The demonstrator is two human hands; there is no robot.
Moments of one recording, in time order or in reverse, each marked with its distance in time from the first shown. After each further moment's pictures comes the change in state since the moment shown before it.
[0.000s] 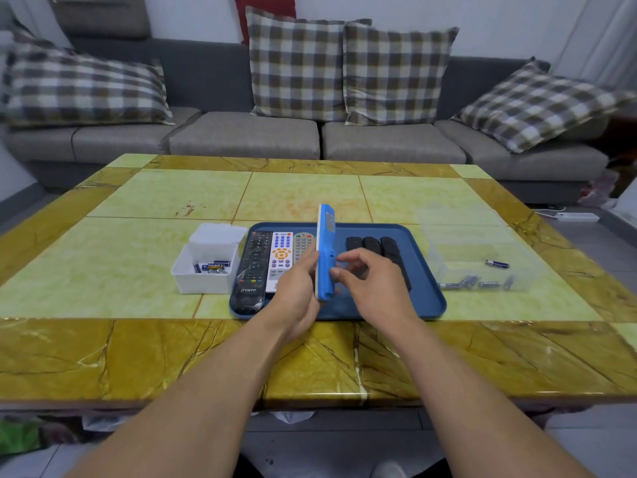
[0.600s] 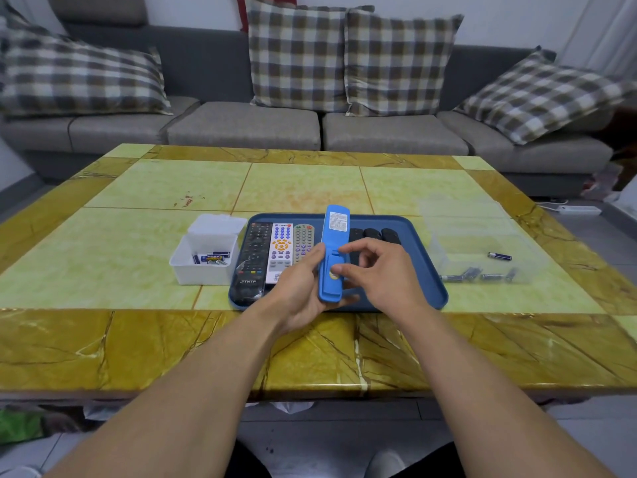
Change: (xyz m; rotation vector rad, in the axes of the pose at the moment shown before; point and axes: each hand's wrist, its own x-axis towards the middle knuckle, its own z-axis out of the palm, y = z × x) left_hand 0.008 -0.010 -0.014 -0.060 -0.163 -0.177; right_hand 0.002 -0.004 -0.015 0.112 -0.041 -0.029
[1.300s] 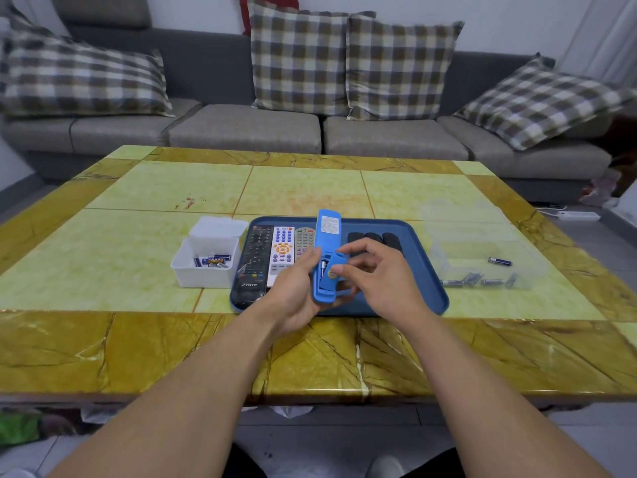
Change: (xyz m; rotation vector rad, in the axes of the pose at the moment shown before) left_hand -0.004 0.007 -0.002 0.005 0.045 0.031; right_hand -0.003 -0.006 0.001 0.181 -0.103 0.009
